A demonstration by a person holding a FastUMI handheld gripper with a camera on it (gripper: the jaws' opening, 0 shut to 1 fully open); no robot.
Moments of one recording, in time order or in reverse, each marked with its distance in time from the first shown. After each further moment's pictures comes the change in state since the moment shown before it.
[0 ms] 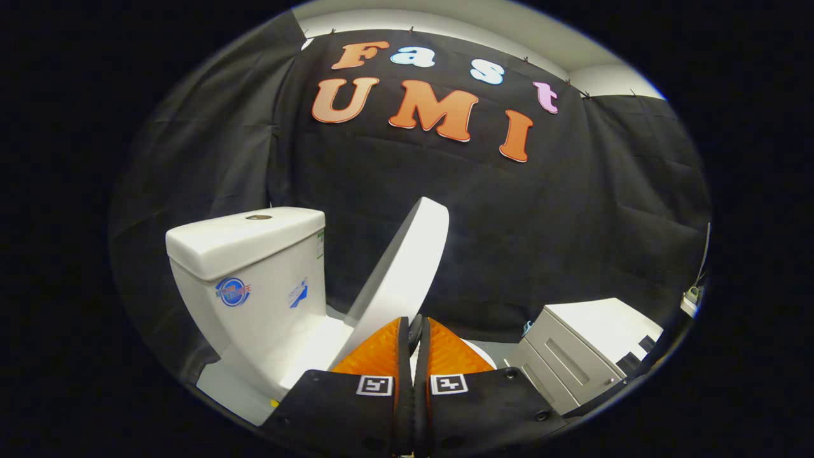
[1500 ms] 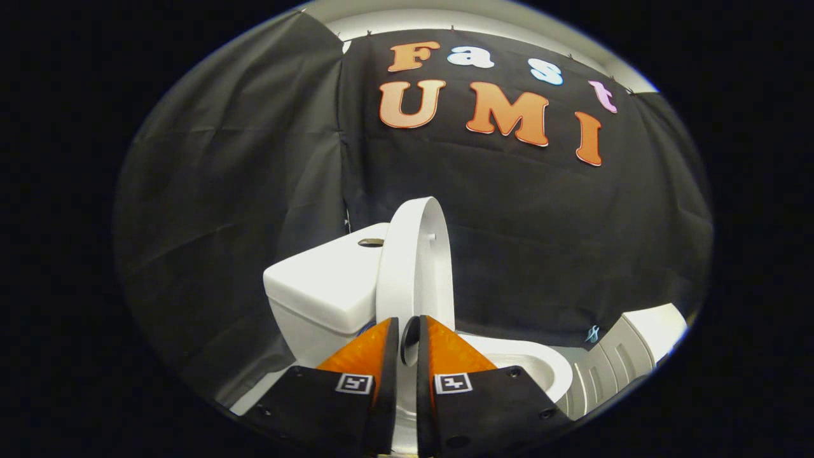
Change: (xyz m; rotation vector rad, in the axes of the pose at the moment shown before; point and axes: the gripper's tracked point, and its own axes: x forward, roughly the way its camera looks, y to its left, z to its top) arm -0.010 0.149 0.042 0.074 0.019 0.299
